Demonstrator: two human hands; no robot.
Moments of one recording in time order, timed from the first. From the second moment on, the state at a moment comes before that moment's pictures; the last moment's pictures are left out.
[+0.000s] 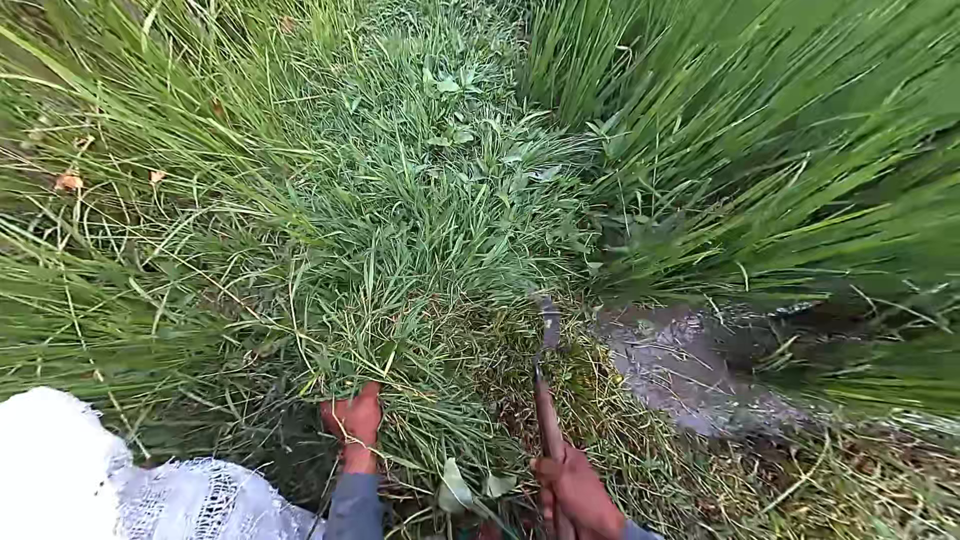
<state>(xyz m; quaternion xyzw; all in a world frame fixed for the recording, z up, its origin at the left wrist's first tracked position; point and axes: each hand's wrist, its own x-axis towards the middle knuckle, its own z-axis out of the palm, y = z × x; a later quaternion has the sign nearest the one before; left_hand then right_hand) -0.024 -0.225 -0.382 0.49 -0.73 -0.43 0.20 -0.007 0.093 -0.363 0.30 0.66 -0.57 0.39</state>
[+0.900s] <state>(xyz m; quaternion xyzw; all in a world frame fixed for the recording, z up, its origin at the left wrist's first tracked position) -0.024 -0.231 -0.381 0.53 -0.71 -0.43 0.16 -0.087 0.040 -0.376 0.38 0.60 -0.66 0.24</state>
